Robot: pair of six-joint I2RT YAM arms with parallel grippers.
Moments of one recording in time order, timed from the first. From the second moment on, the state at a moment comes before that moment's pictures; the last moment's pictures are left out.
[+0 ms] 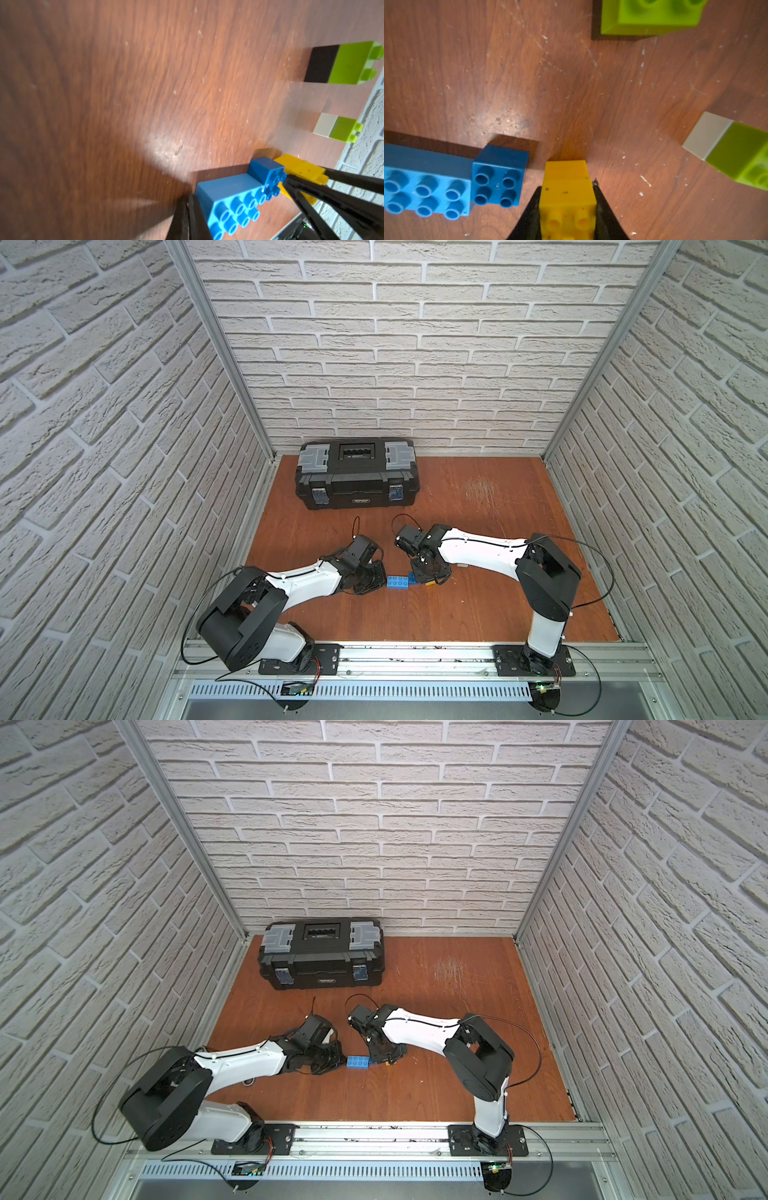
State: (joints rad) left arm -0.68 1.39 0.53 -0.18 0.27 -0.96; right arm 0.87 1.85 1.28 -0.99 0.18 0.70
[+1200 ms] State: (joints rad) left arm -0.64 1.31 0.49 -0.27 0.19 -0.99; right arm 1.08 1.98 1.45 -1.04 0.12 0.81
